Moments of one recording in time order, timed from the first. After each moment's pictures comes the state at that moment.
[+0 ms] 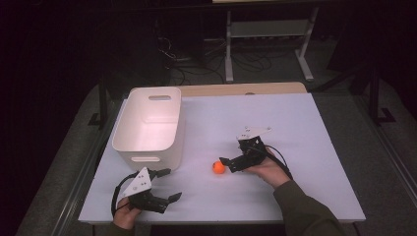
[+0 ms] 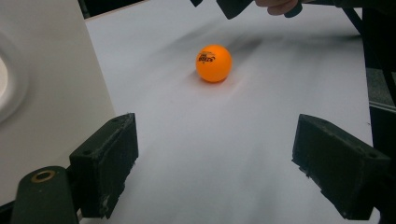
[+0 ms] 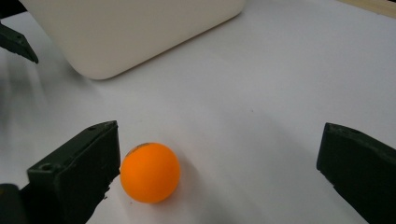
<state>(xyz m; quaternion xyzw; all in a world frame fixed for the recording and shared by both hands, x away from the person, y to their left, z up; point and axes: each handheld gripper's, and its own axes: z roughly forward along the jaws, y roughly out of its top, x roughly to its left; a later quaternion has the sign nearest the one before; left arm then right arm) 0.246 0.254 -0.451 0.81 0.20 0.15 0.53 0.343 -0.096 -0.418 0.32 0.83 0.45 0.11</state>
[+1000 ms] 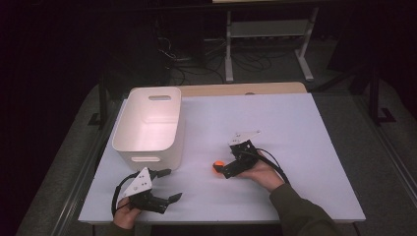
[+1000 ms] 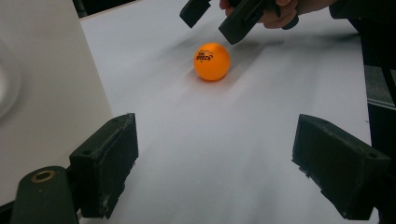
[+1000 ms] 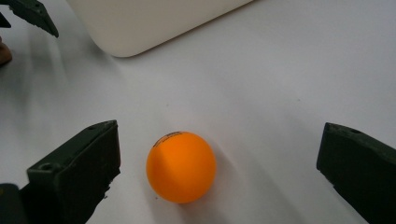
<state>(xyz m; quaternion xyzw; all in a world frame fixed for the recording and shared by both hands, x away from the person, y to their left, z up) 0.246 0.253 -0.451 0.81 0.20 0.15 0.53 0.342 -0.076 -0.434 0.30 0.85 0.43 0.07</state>
